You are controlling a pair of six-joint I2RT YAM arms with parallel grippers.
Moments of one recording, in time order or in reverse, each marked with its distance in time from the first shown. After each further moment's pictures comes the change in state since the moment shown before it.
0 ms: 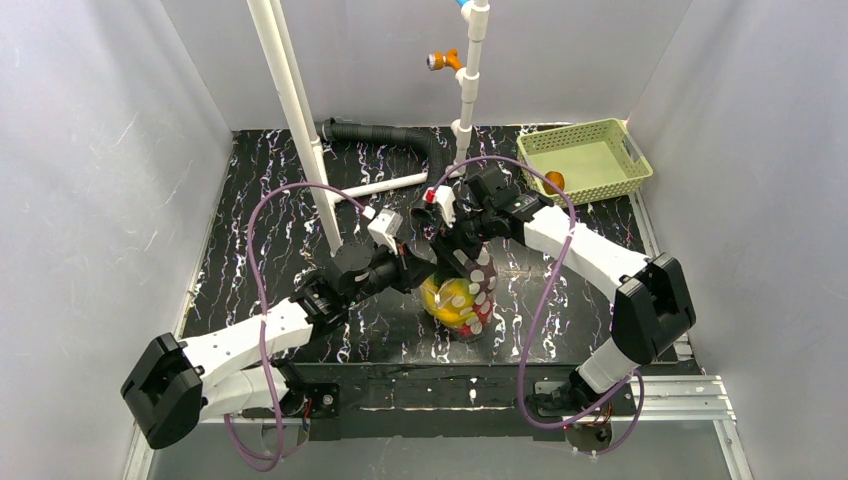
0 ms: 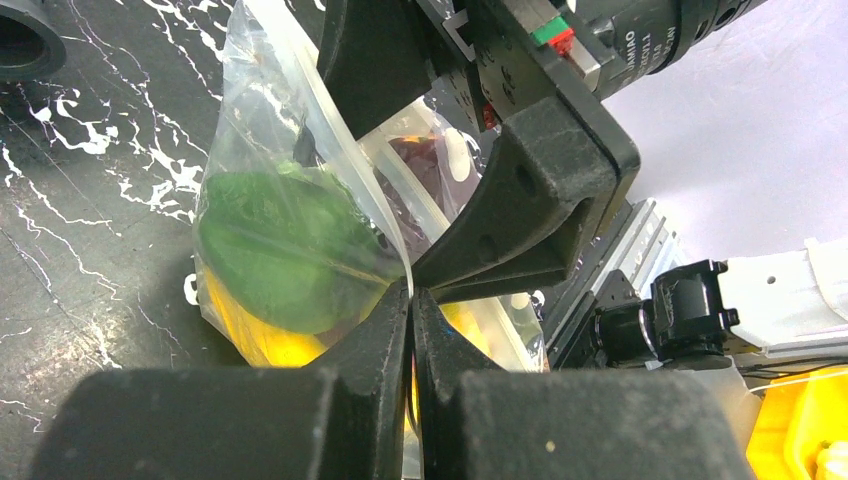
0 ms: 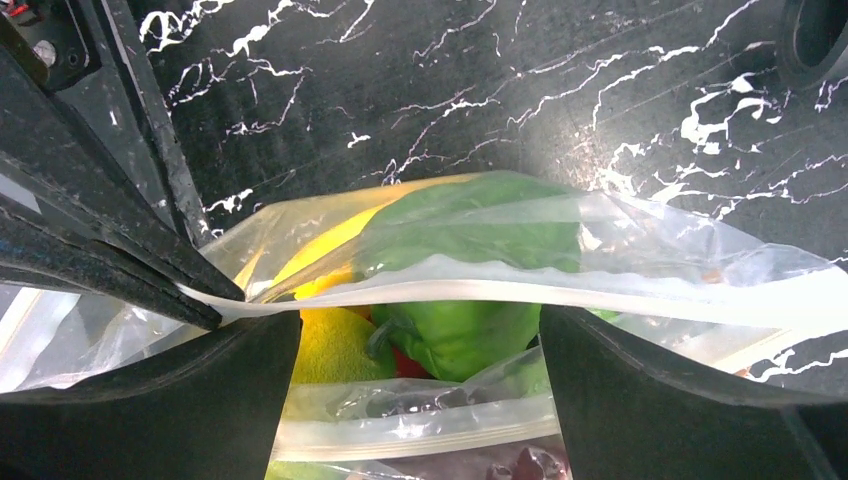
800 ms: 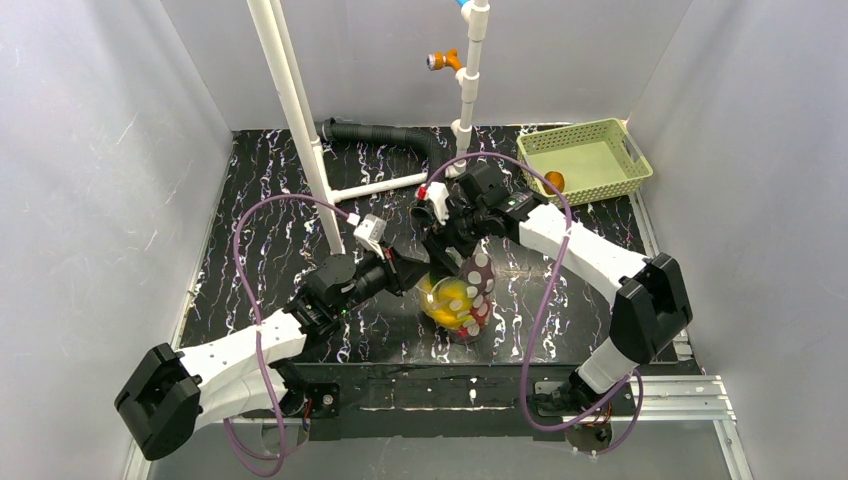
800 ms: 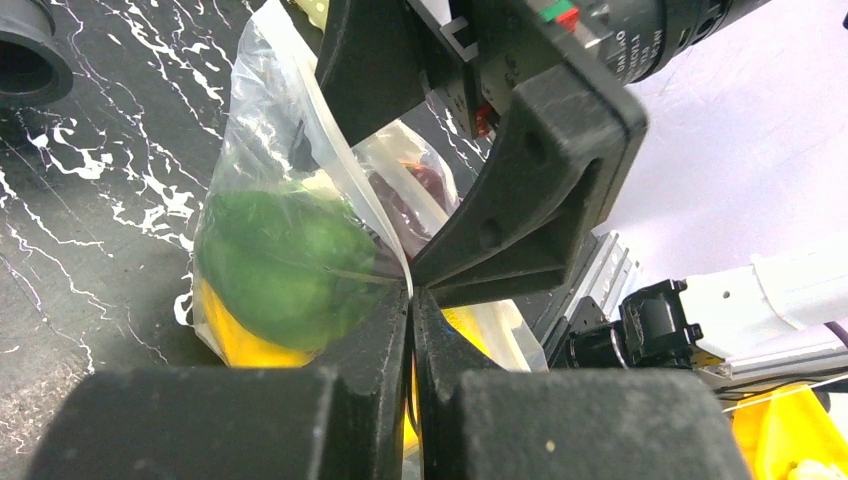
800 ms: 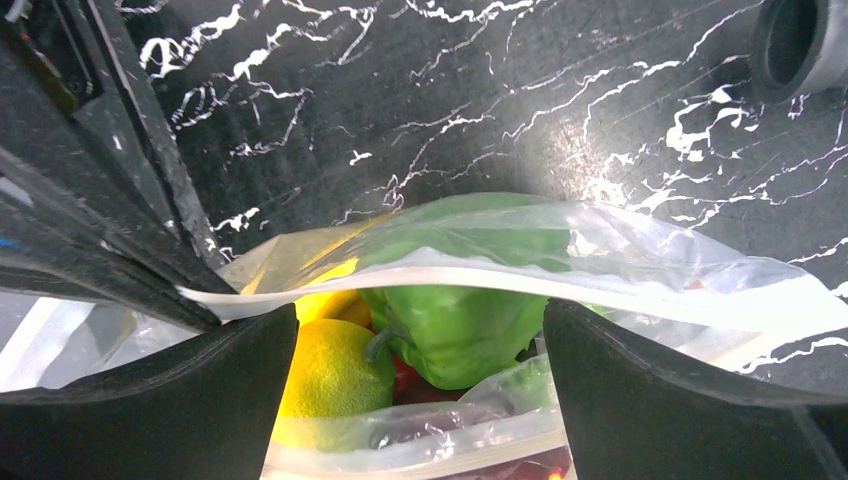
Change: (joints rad) left arm 0.033 -0.076 -0.120 0.171 0.011 -0.043; right arm 0.045 -0.004 0.066 -0.028 0.067 0.062
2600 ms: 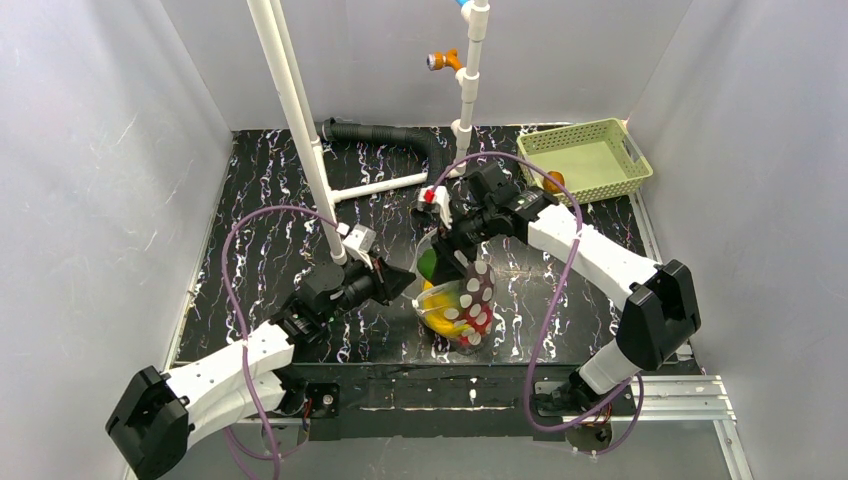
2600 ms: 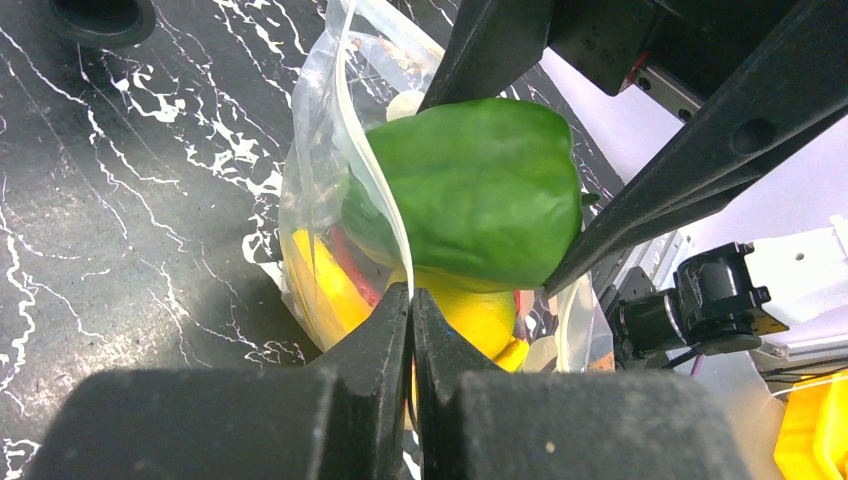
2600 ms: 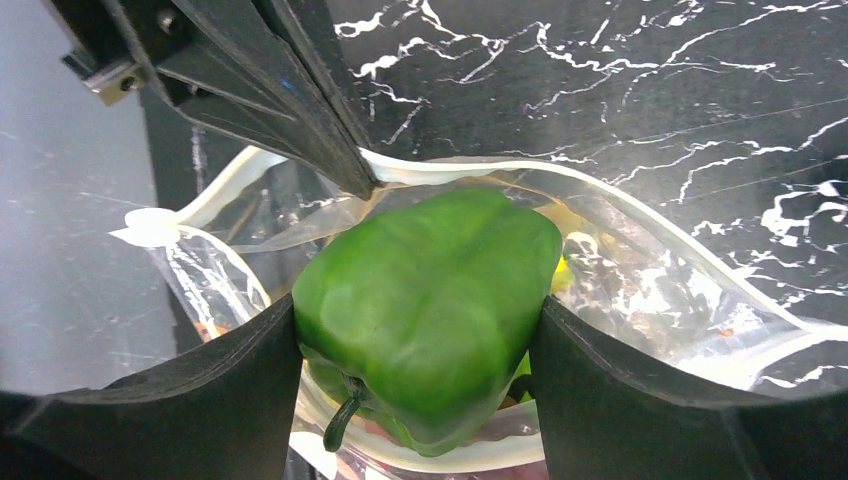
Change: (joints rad) left arm 0.057 -0.135 -0.102 -0.099 0.024 0.056; right arm -0.011 -0.032 -0.006 -0.049 -0.227 -0.120
